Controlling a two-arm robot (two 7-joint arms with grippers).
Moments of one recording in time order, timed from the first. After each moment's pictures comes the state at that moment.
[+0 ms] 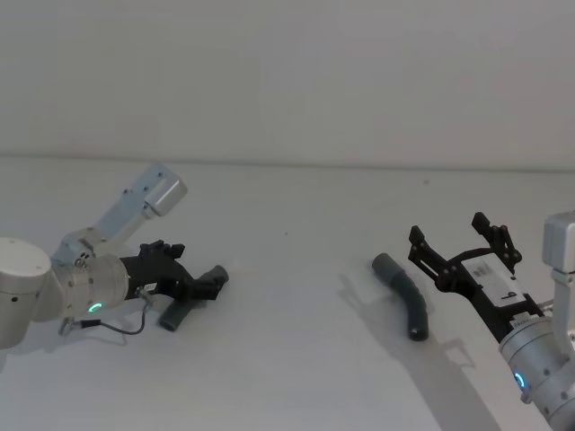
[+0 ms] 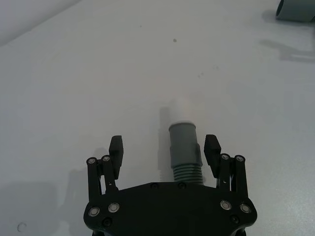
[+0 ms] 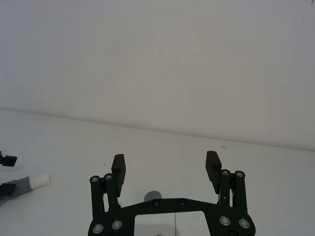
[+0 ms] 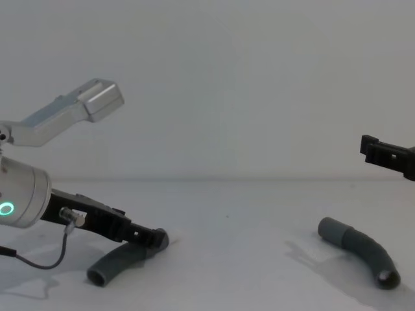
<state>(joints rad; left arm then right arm) -0.49 0.46 0.50 -1.42 -0.29 0.54 -0.47 -0.01 0.34 -0.23 -1.77 0.29 0.03 0.07</state>
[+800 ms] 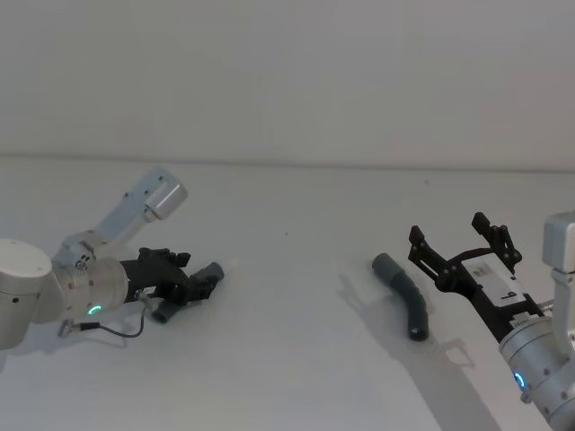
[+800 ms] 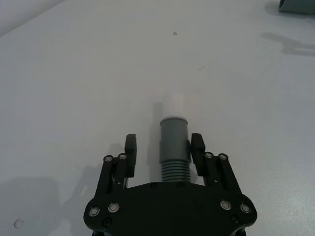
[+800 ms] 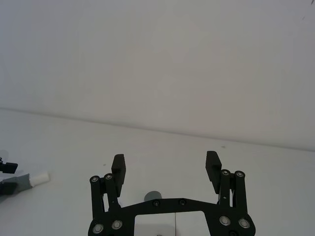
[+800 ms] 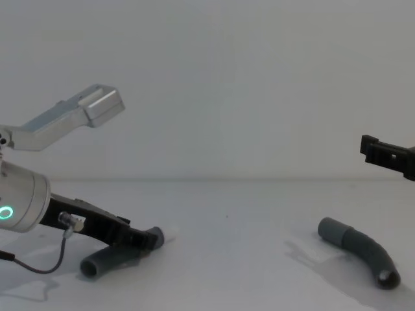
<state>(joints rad) -0.49 0.46 0.50 -1.41 -0.29 0.55 -0.48 -0.01 0.34 -0.23 -1.77 0.29 0.03 0.07</state>
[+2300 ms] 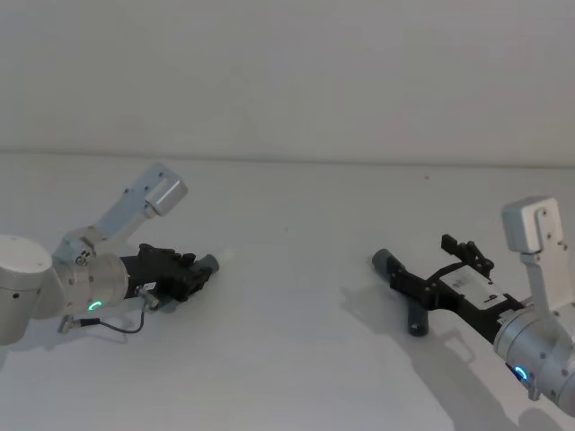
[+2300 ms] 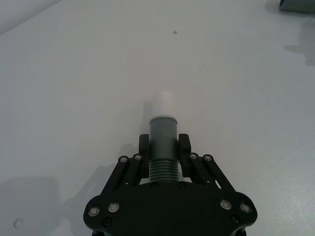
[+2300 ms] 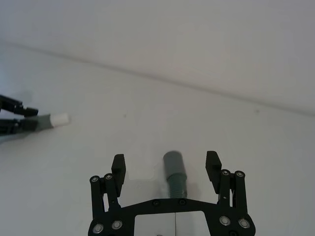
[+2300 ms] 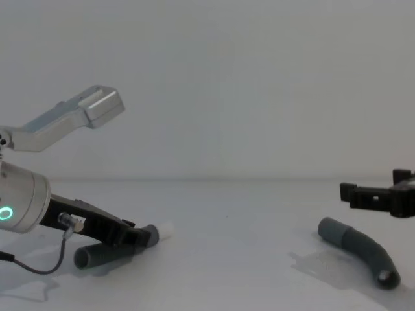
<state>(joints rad) -0.49 0.46 0.50 -1.41 -0.28 0.55 -0.48 0.06 0.42 -0.25 -1.75 0.31 0.27 0.21</state>
